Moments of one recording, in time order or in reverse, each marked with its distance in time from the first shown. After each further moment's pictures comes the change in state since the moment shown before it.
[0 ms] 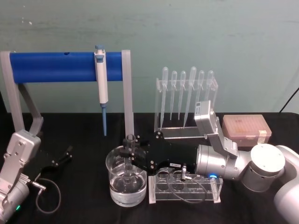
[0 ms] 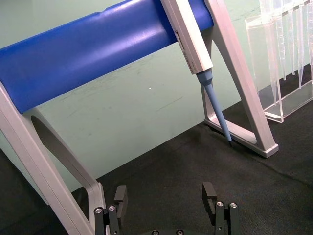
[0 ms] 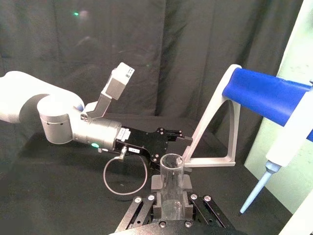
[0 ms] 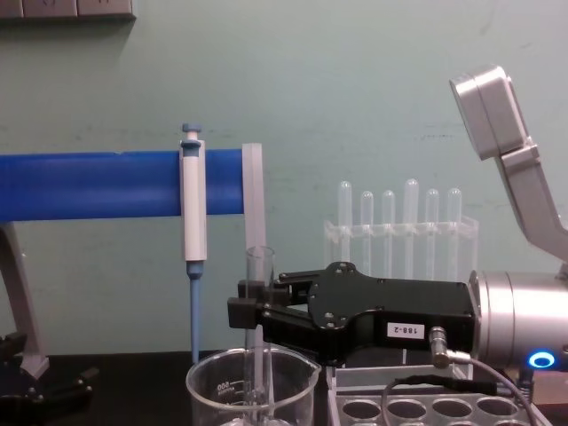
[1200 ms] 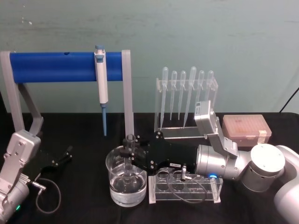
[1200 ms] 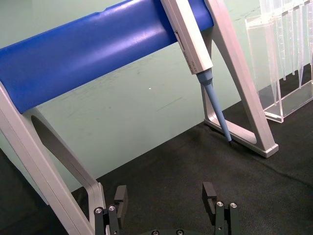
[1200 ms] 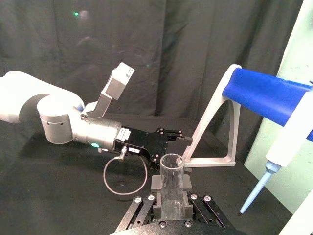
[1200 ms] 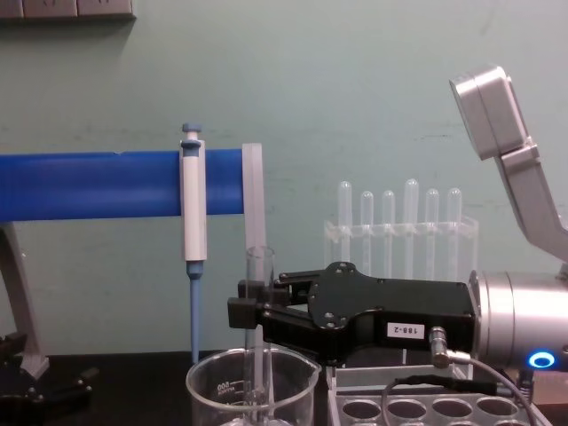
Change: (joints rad) left arm 0.000 0.000 0.000 0.000 0.000 0.000 0.000; right arm 0.000 0.000 0.000 0.000 0.000 0.000 0.000
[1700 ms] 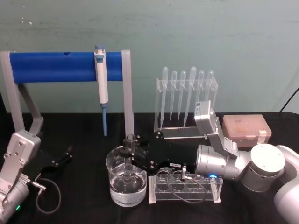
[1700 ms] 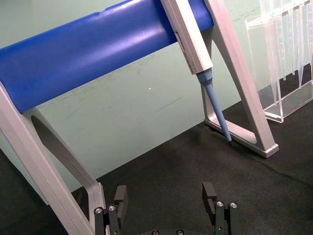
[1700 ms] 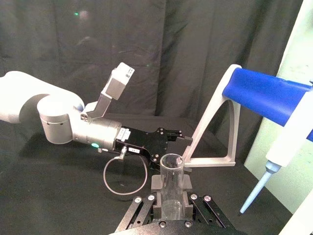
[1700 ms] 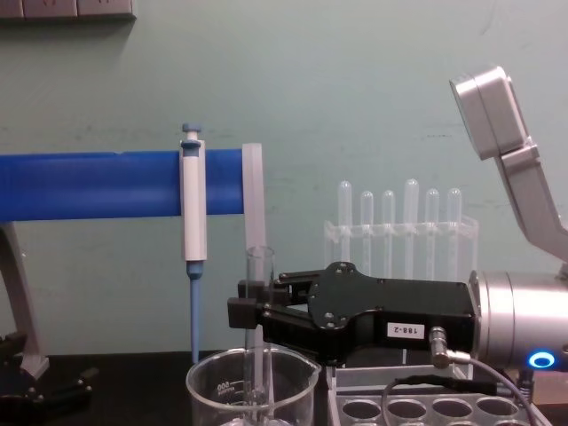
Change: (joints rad) left arm 0.000 0.000 0.000 0.000 0.000 0.000 0.000; right arm 0.000 0.000 0.000 0.000 0.000 0.000 0.000
